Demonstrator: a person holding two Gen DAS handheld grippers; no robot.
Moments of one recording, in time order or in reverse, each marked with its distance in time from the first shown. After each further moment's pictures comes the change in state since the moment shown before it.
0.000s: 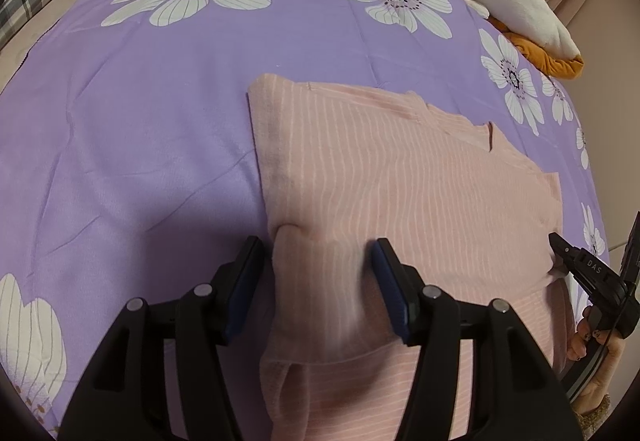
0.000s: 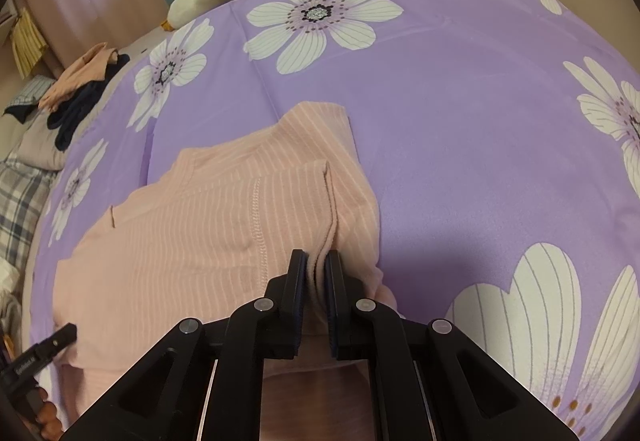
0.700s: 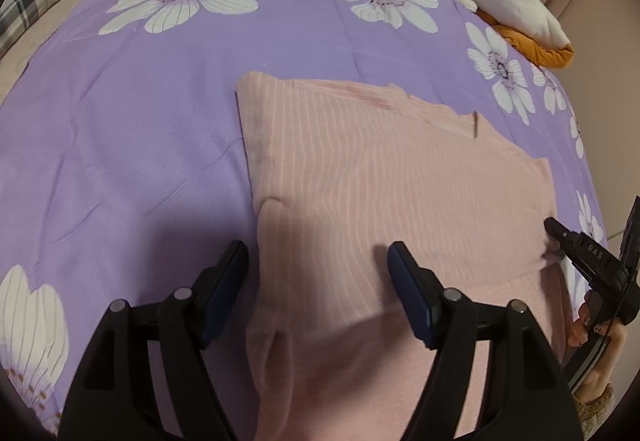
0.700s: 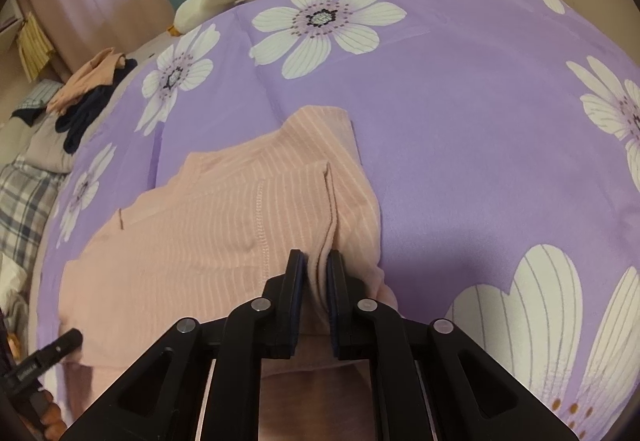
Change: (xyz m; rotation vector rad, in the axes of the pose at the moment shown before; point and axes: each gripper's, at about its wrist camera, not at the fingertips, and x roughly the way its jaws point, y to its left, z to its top) left arm -0.017 -0.012 -0.010 0.036 -0.013 -0.010; right arm -0.009 -0.003 0.000 -0.001 -0.010 0.051
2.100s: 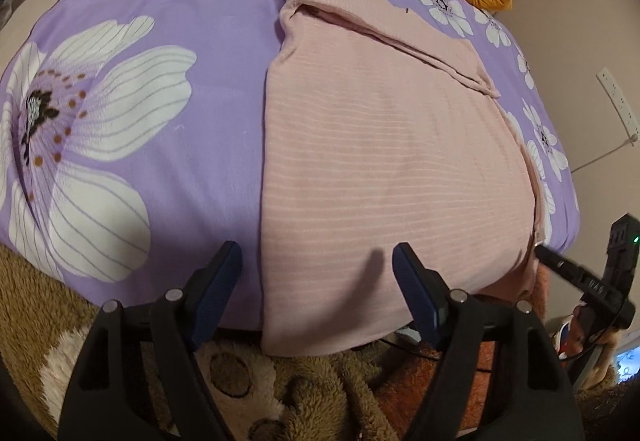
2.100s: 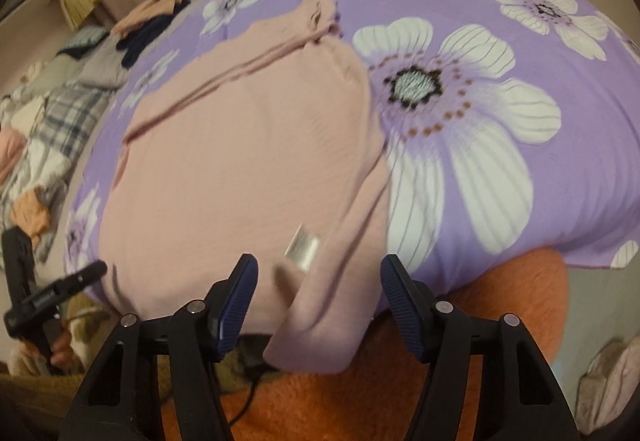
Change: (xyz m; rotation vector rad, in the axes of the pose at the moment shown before) left arm -0.093 0.024 -0.191 0.028 0.090 -0.117; right arm -0.138 -0.037 -0.189 -0.084 0.174 0.079
